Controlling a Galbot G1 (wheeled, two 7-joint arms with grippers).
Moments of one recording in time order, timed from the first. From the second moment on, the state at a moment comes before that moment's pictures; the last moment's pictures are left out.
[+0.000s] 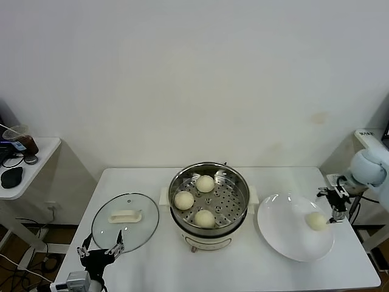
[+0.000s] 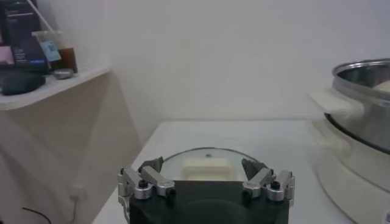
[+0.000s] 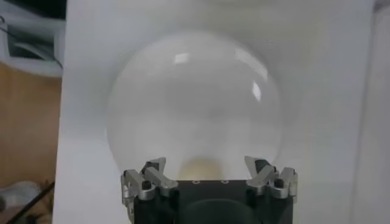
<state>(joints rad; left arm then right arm) 1.69 -1.55 -0.70 -2.16 -0.04 0.30 -0.02 -0.13 0.44 -0.52 1.32 -0.25 -0.09 -1.32</state>
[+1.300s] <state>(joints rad) 1.68 -1.55 -0.72 -2.11 -0.04 0.30 -0.03 -0.27 0.68 -0.40 1.04 -0.48 -0.04 -1.26</state>
